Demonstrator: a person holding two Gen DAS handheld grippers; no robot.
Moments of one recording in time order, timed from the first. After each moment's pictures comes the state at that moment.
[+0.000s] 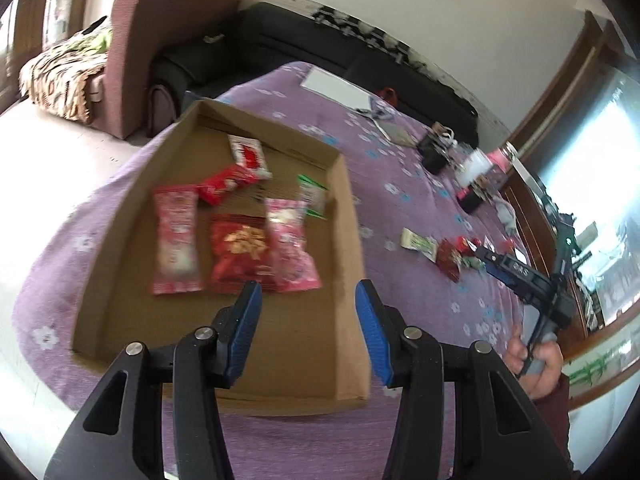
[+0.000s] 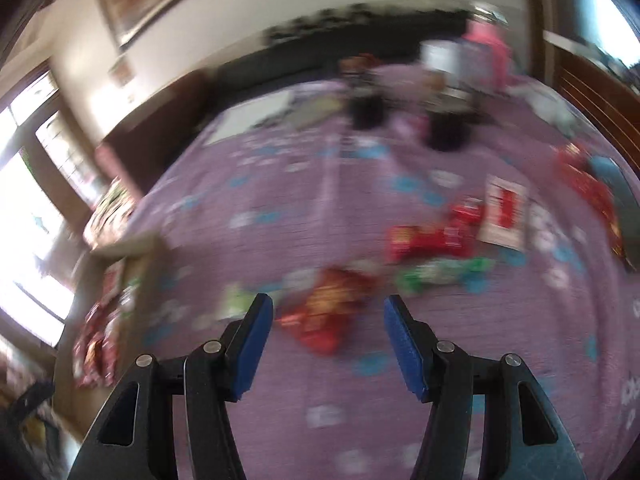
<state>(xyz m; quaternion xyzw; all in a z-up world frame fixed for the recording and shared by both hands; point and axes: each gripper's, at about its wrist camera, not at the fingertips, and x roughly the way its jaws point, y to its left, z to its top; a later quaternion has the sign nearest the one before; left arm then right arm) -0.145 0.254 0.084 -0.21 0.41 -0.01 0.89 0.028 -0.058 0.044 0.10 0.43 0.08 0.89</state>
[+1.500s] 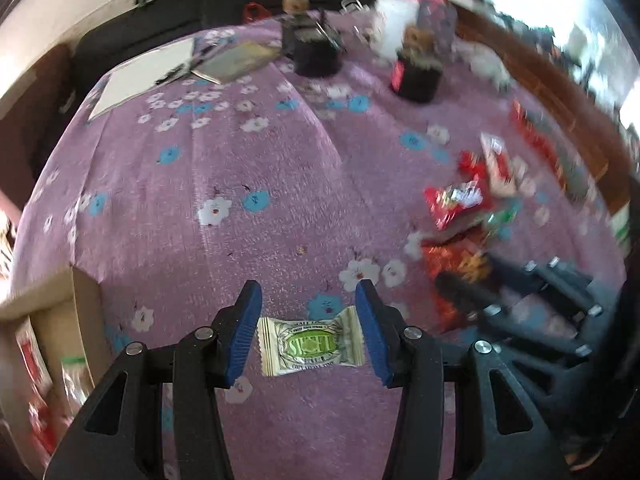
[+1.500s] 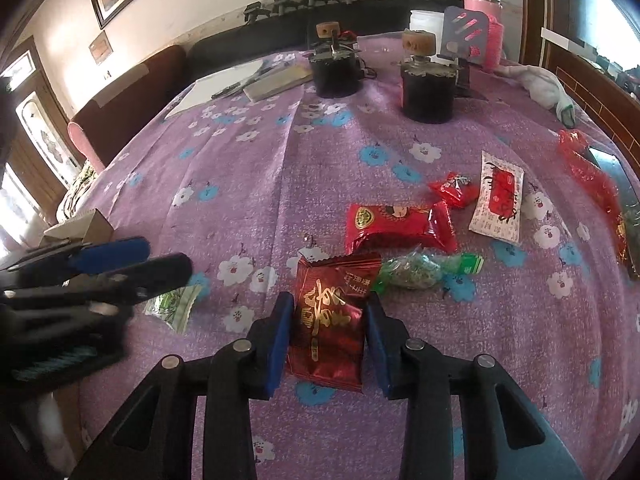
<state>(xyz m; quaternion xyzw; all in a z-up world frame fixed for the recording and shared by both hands) 0.067 0.052 0.033 0.08 0.51 -0.14 0.85 0.052 -0.052 0.004 0.04 0.46 0.06 0.88</state>
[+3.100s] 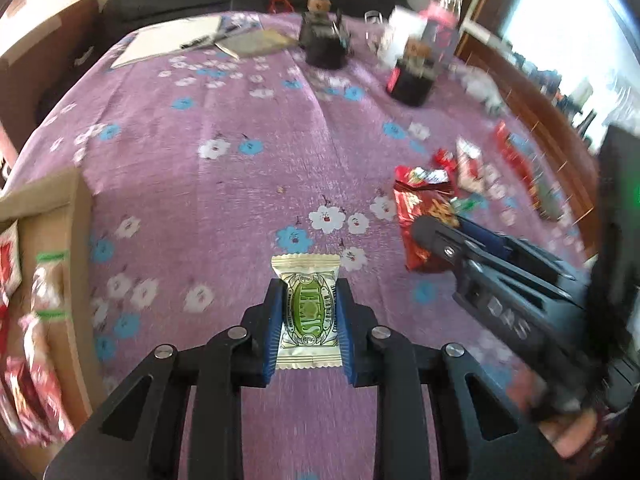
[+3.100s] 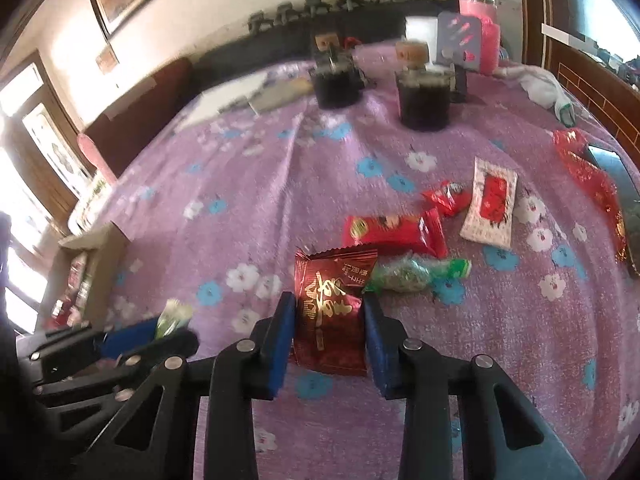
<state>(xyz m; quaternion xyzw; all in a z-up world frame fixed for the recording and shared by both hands) 0.008 0.072 0.046 -0.04 0.50 -0.12 0.85 0.042 -0.066 0.023 0.08 0.43 0.09 0.89</state>
